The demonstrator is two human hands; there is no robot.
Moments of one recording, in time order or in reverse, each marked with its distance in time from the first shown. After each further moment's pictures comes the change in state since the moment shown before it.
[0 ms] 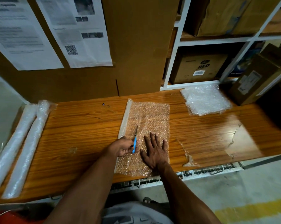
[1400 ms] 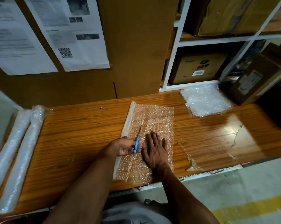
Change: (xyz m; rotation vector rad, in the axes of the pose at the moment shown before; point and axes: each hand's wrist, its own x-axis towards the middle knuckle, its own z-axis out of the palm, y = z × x) left_hand 0.018 0.029 -0.014 0.014 -0.158 -0.121; right_hand 0.026 -0.004 0.002 0.021 0.147 0.085
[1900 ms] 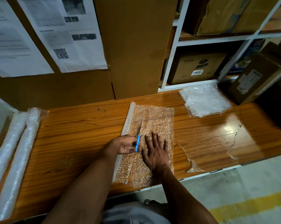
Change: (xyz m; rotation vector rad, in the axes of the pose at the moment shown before) left_hand -0.002 0.023 0.007 0.123 -0.017 0.011; right_hand 0.006 0.004 0.005 -0.028 -0.030 0.042
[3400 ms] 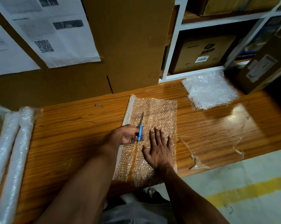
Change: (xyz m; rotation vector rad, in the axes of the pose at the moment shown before) left_hand 0.032 0.035 -0.011 -0.108 -0.017 -0.071; right_hand 0.002 0.001 -0.005 -0.031 -0.033 0.032
